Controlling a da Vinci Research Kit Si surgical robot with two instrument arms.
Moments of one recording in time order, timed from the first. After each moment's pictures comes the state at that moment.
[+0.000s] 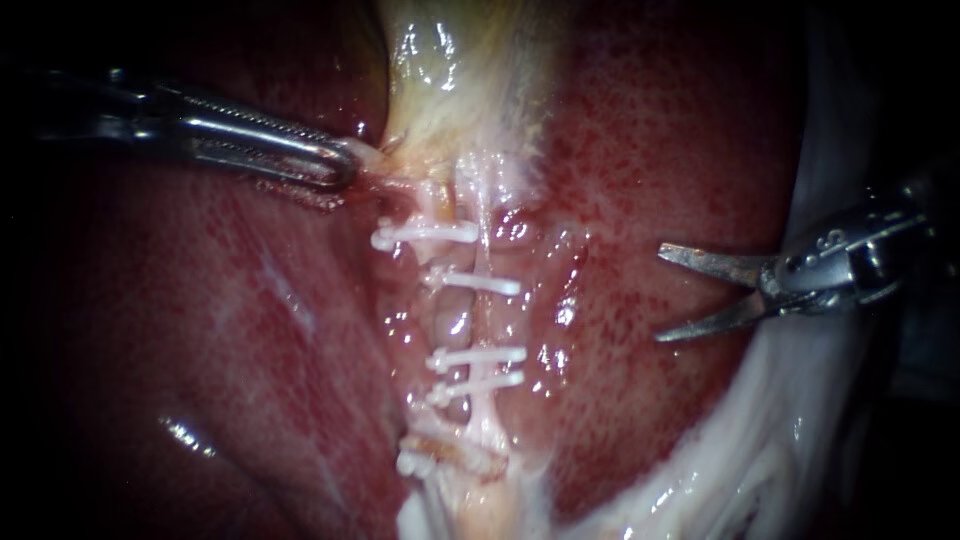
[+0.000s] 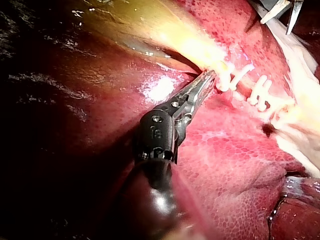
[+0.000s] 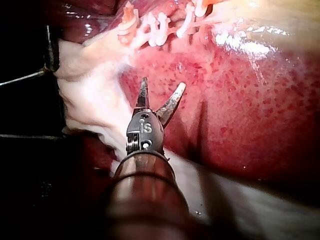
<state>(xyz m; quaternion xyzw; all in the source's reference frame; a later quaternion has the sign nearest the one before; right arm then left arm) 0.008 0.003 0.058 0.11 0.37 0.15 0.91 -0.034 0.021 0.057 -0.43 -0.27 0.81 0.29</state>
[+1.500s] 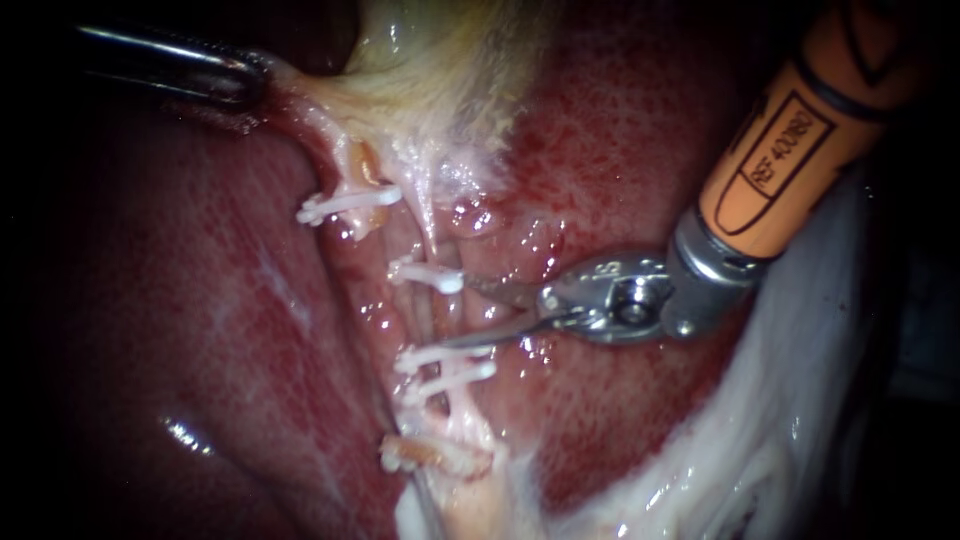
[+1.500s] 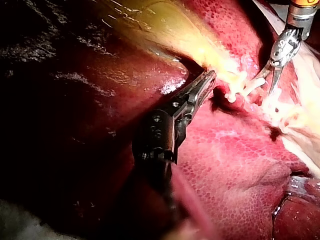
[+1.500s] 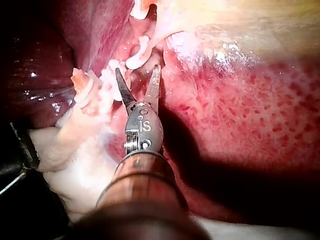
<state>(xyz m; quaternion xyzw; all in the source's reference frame) 0.023 0.000 0.068 0.34 0.40 0.22 0.82 -0.028 0.025 0.051 -0.45 -0.24 0.80 0.32</state>
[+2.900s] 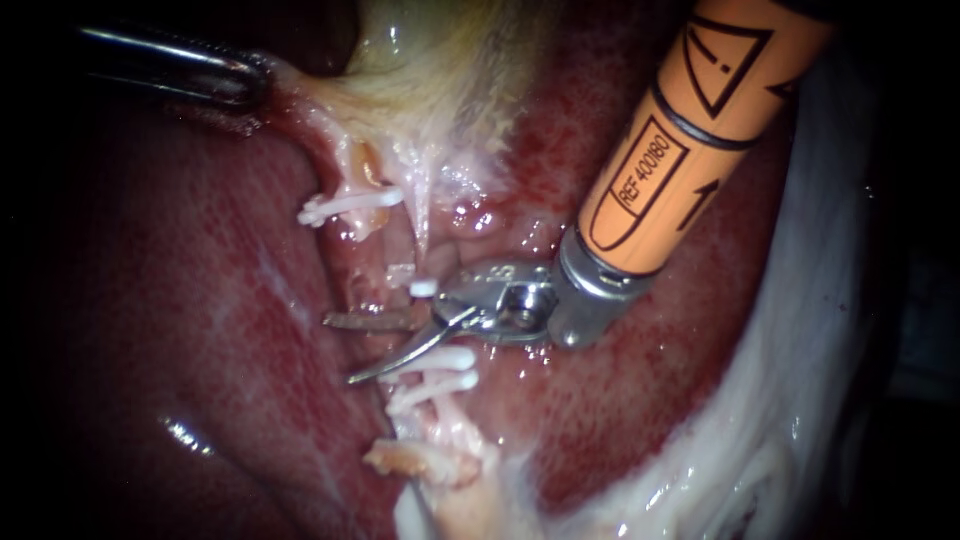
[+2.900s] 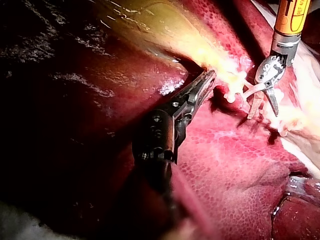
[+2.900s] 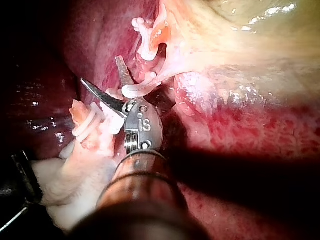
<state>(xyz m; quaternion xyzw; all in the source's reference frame) 0.031 0.000 0.068 0.48 0.55 0.12 0.68 -0.028 0.025 0.051 -0.45 -0.24 0.80 0.32</state>
